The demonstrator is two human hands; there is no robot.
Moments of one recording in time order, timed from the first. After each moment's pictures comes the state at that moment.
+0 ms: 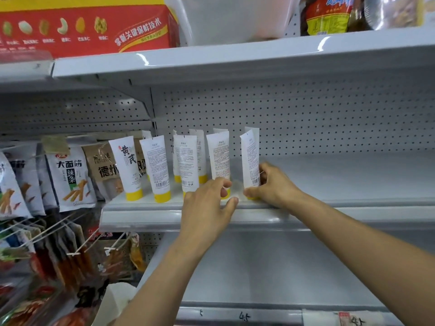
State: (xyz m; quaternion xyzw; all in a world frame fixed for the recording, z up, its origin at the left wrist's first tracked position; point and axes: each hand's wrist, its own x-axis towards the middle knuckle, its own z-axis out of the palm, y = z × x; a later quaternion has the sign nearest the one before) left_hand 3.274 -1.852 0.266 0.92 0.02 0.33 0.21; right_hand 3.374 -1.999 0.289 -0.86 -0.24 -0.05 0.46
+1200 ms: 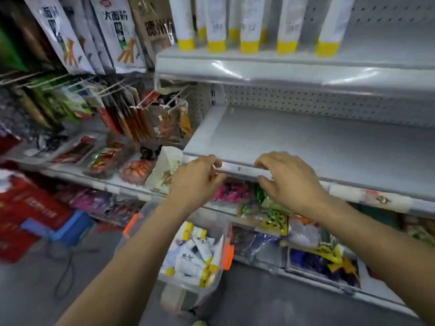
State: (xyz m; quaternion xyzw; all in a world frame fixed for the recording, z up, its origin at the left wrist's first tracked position) left_hand 3.110 -1.807 0.110 0.97 0.17 0.11 0.16; right_hand 3.208 -1.994 0.120 -0.88 -0.45 -0.09 0.12
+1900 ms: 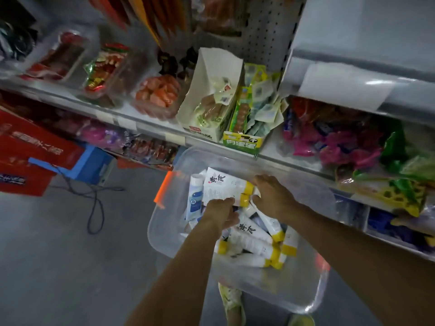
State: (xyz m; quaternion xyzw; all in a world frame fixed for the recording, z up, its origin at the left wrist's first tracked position) left_hand 3.082 -1.621 -0.266 0.42 0.59 -0.13 0.68; right_hand 3.193 -1.727 -0.254 -0.87 -0.36 0.32 0.09
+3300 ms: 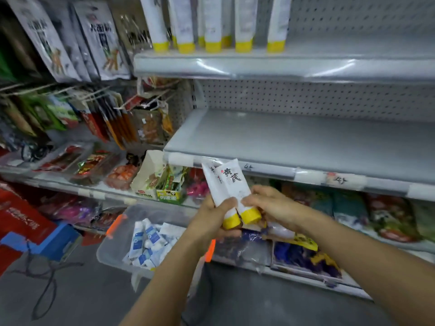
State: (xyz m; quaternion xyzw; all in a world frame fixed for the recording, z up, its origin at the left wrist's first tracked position) left_hand 3.069 -1.934 0.040 0.61 0.26 0.03 0.75; right_hand 3.171 -2.067 0.059 -0.74 -0.21 0.37 0.52
